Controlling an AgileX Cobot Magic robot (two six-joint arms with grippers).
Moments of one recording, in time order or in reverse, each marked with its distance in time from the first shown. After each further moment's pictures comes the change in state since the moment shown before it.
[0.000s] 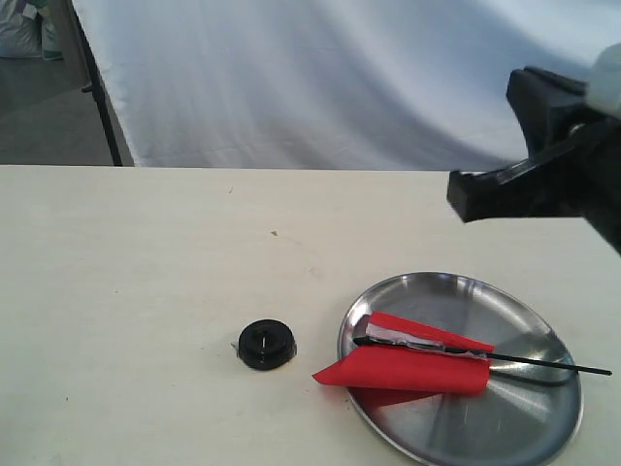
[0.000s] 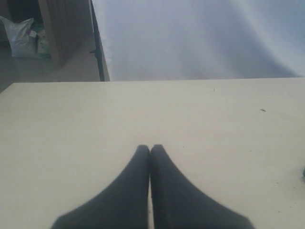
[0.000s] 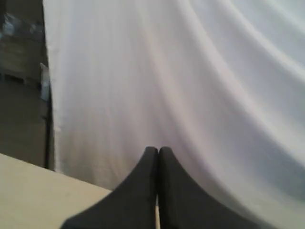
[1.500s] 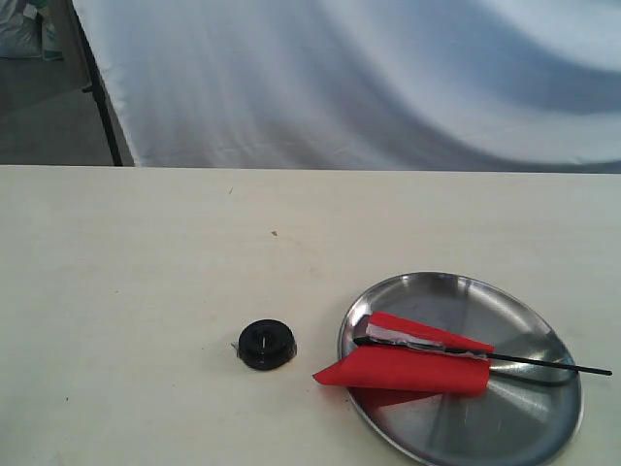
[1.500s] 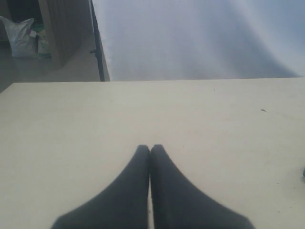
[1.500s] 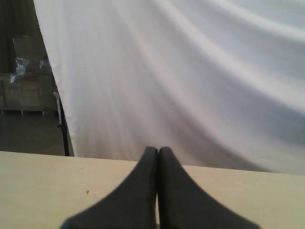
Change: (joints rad) left arm 0.000 0.000 0.000 0.000 0.000 0.000; right arm -0.995 -0.827 0.466 -2.084 0.435 2.226
